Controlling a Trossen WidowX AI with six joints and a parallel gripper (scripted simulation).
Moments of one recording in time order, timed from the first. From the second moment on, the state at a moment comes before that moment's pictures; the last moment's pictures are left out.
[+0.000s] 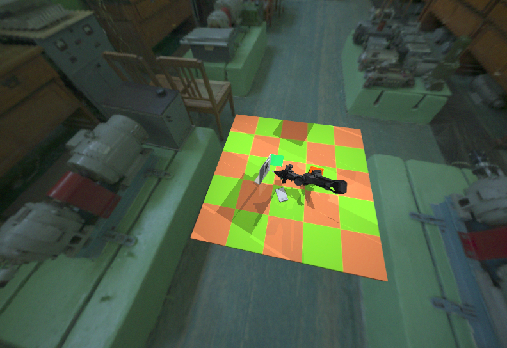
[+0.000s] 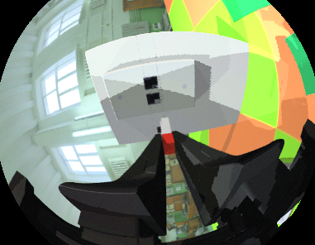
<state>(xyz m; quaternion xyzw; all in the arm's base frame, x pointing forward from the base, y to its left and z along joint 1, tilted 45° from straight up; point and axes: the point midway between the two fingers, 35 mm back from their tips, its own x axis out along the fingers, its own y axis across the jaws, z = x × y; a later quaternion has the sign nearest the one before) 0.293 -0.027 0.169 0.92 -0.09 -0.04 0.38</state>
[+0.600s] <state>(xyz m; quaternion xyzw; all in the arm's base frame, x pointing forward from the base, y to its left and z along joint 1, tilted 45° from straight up) 0.285 -0.045 0.186 0.92 -0.09 -0.04 0.38</state>
